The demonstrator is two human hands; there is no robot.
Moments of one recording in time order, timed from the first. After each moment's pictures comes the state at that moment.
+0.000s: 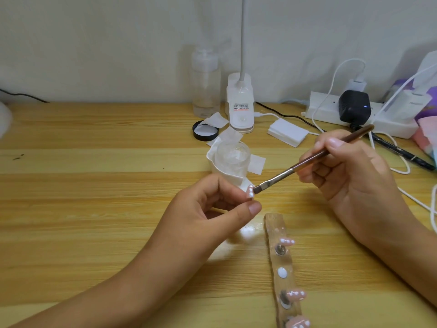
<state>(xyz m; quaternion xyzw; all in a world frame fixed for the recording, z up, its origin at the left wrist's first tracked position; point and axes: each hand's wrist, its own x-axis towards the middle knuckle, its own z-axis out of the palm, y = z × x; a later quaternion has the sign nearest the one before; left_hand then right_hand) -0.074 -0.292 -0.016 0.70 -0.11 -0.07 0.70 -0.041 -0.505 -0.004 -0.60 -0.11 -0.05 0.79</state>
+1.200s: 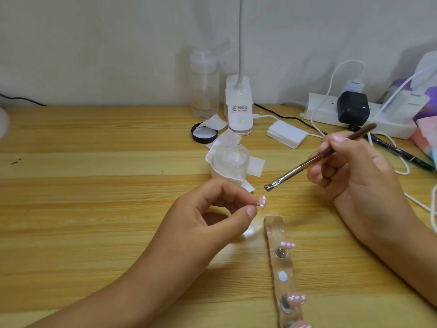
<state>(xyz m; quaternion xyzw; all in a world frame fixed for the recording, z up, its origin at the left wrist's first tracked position) -0.076 -0.290 -0.015 0.72 -0.13 -0.08 0.68 -0.039 -0.508 -0.005 -0.60 -0.06 -0.08 0.79</state>
